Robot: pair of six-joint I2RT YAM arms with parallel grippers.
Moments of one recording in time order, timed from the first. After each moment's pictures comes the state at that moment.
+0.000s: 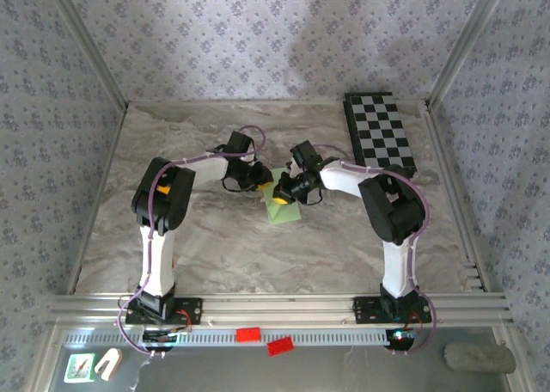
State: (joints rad) left arm -0.47 2.09 1.34 -0.31 0.50 -0.78; right arm 0.55 1.98 1.24 -0.34 -0.58 0.83
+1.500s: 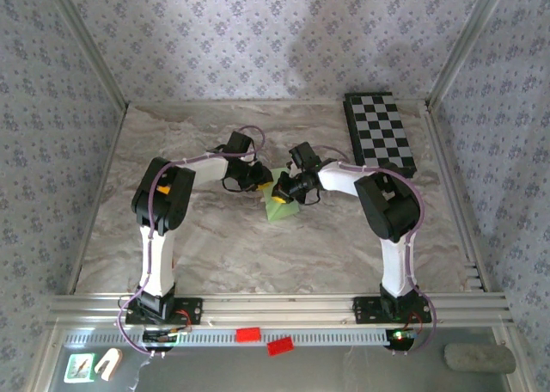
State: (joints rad) left arm -0.47 2.09 1.34 -0.31 0.50 -0.79; right arm 0.55 2.01 1.24 -0.27 -0.55 0.89
